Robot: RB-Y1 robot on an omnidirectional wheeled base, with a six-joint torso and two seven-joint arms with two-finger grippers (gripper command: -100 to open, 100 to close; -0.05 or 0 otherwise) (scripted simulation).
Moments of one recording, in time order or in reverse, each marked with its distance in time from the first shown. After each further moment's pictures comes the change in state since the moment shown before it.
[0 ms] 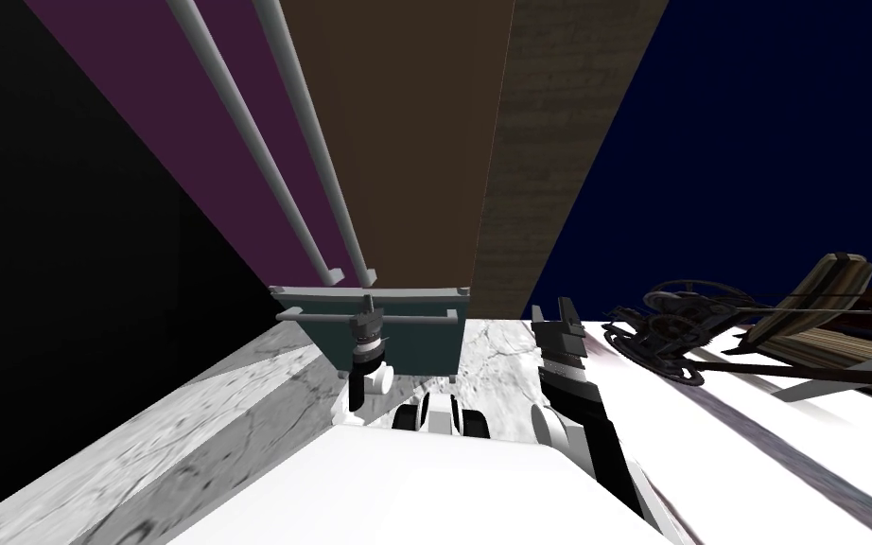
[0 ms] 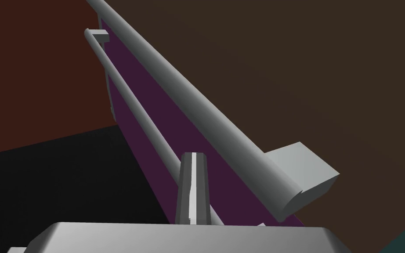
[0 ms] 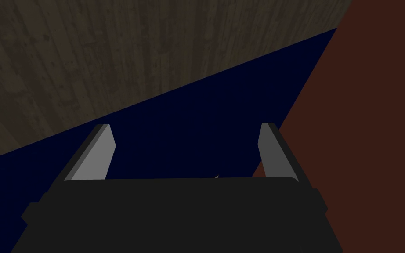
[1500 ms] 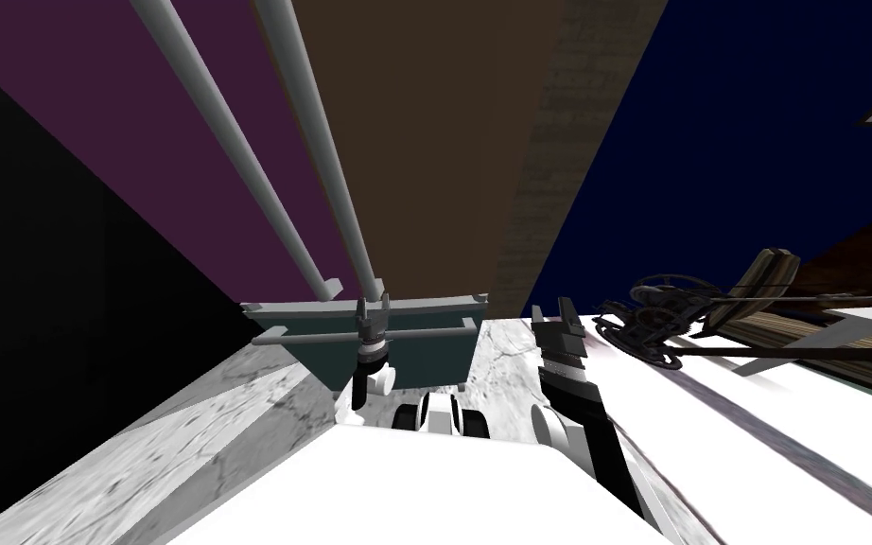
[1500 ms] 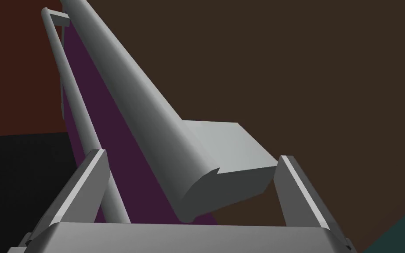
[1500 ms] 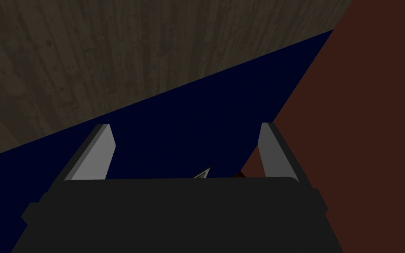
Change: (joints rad) left arm -0.026 0.055 -0.058 0.051 0.004 -0.038 0.090; right arm 0.000 0.000 0.000 0.000 0.000 0.000 0.000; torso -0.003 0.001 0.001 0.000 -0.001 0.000
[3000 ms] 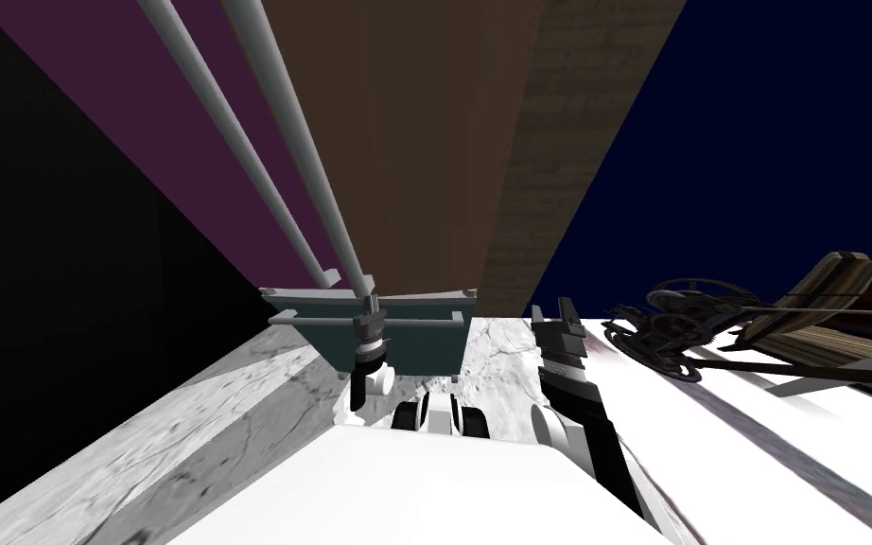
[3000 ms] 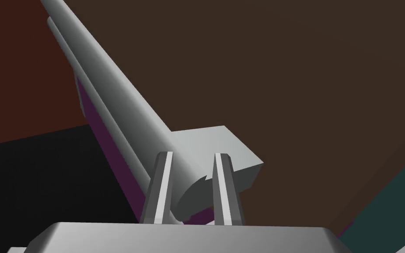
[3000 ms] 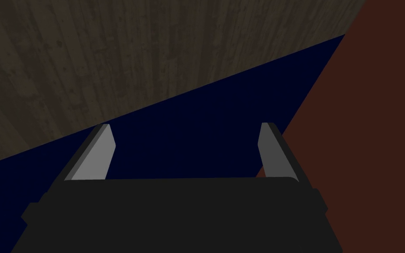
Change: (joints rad) left arm 0.019 -0.044 0.043 -0.025 0.007 0.045 -0.069; right arm 0.000 0.000 0.000 0.000 0.000 0.000 0.000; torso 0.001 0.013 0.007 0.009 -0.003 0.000
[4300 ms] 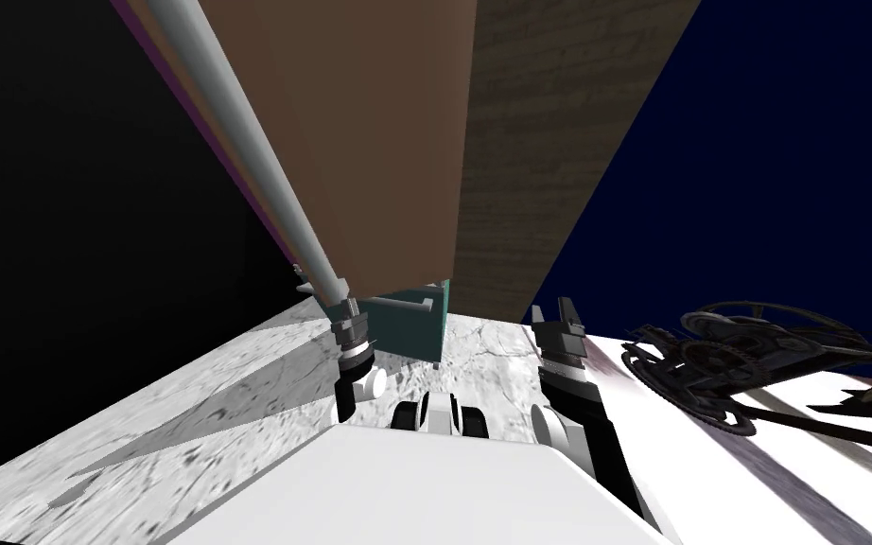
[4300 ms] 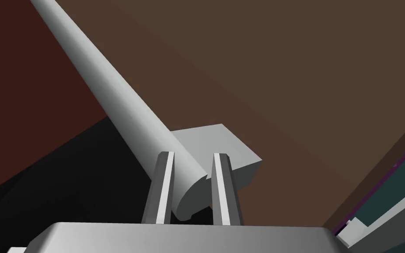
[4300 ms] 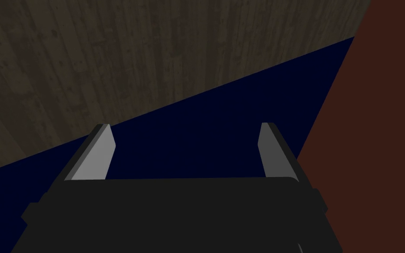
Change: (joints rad) left arm 0.077 -0.068 0.100 -0.097 0.067 0.027 -0.188; right arm 0.000 0.000 0.000 0.000 0.000 0.000 0.000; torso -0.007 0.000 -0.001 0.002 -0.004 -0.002
